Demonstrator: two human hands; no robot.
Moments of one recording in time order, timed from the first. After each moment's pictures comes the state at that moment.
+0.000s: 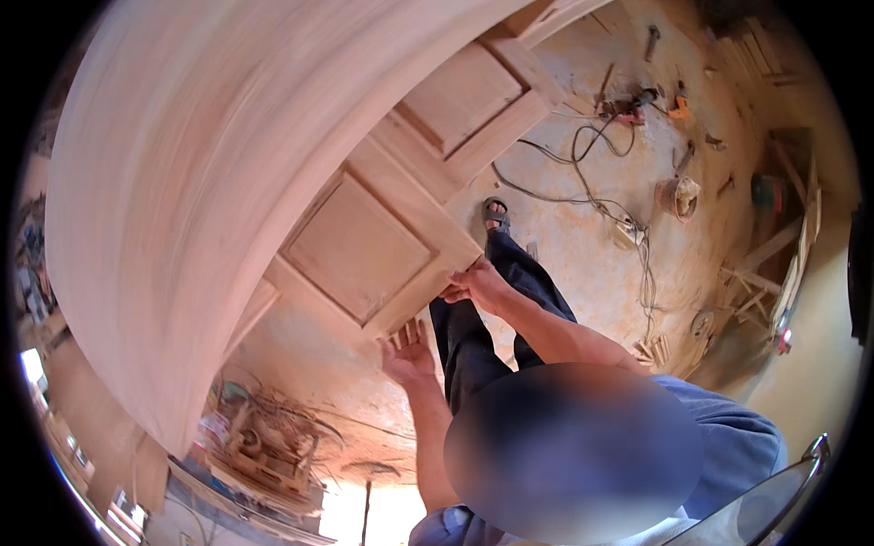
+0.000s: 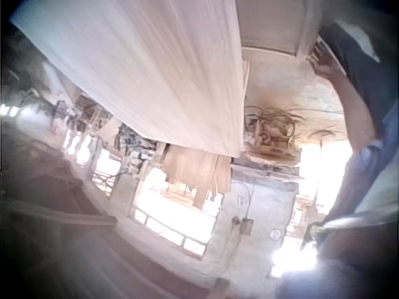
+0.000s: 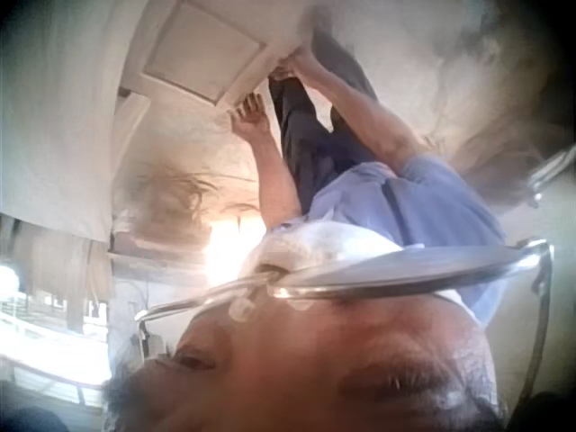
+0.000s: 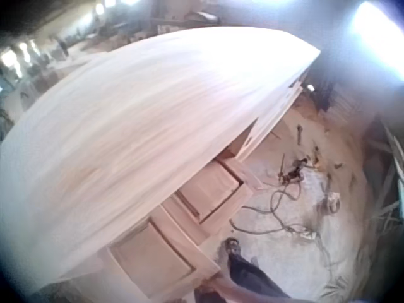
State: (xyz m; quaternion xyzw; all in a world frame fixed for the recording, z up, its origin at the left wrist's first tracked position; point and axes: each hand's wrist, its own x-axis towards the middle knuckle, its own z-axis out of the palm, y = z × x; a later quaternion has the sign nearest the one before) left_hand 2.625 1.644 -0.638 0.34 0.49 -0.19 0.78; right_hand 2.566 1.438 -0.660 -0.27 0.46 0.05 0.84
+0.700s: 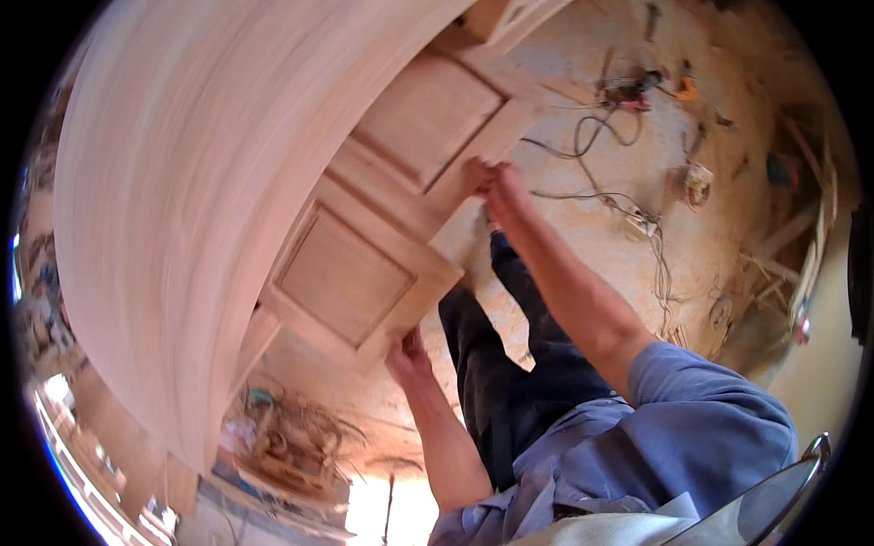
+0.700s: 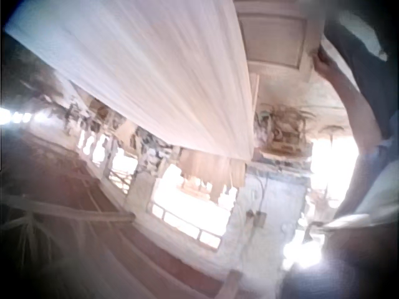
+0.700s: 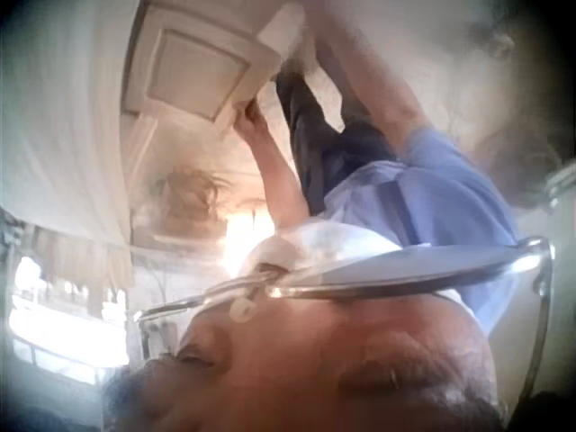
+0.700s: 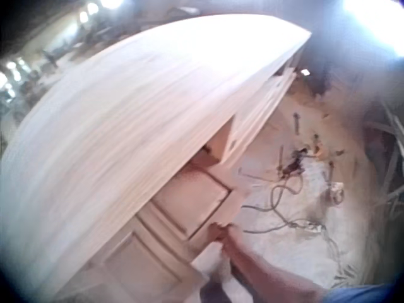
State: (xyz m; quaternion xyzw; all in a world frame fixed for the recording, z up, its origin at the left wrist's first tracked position) left_hand 2.638 1.631 -0.651 0.45 0.33 -0.21 0.80; right_hand 2.642 1.268 -0.673 -0.21 0.53 -0.25 0.79
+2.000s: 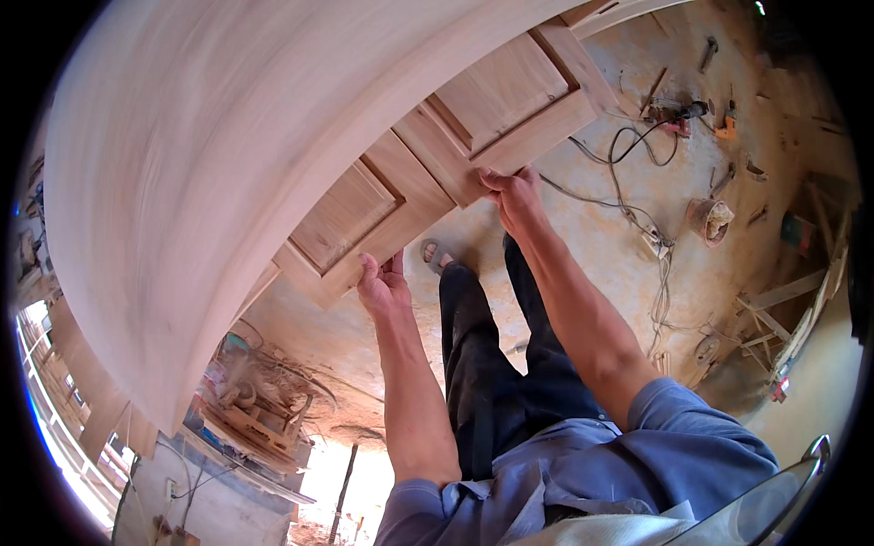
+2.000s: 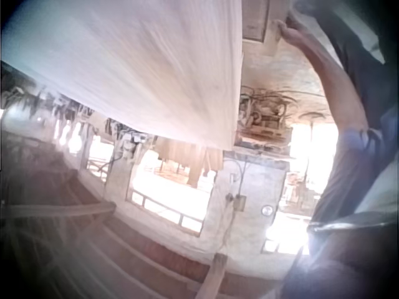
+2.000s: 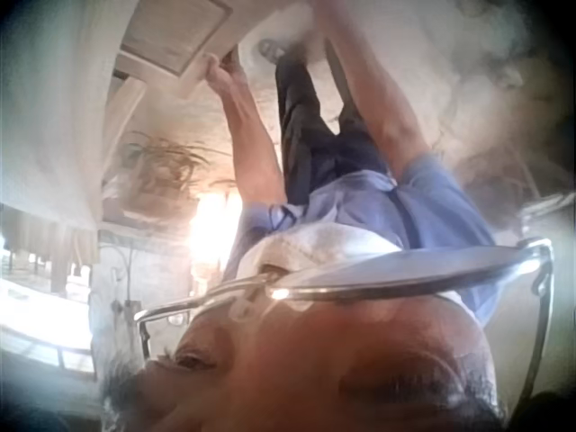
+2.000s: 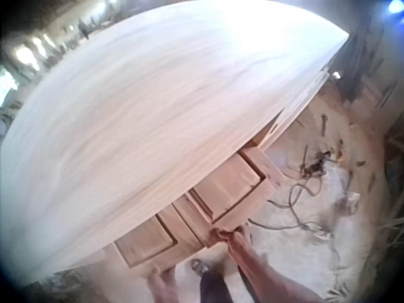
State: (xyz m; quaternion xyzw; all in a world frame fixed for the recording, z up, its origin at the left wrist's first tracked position) left_hand 2.719 1.560 -0.654 0.45 0.32 -0.16 0.82; right_hand 2.642 1.317 -0.662 -0.29 0.47 -0.19 0.81
